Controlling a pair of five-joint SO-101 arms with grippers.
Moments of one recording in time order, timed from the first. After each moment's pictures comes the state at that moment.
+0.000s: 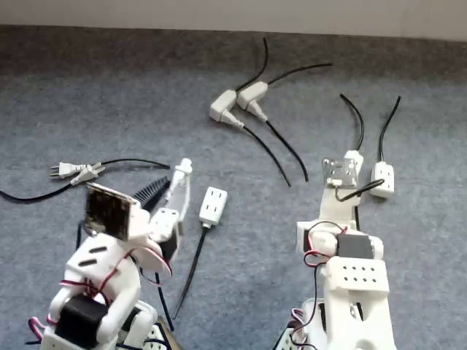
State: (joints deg) left arm 15.9 -93.8 65.1 55.6 9.6; right arm -0.2 -56.4 71.1 59.0 2.7
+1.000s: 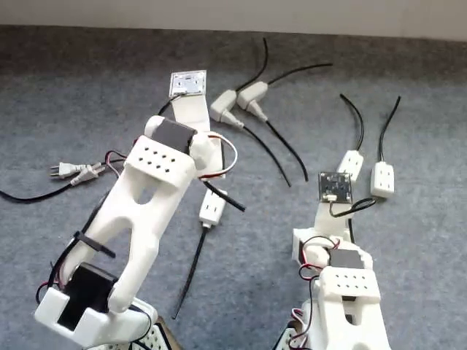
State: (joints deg) left arm 18.4 -7.9 9.9 77.3 31.8; right arm -0.2 -56.4 84.3 41.8 2.5
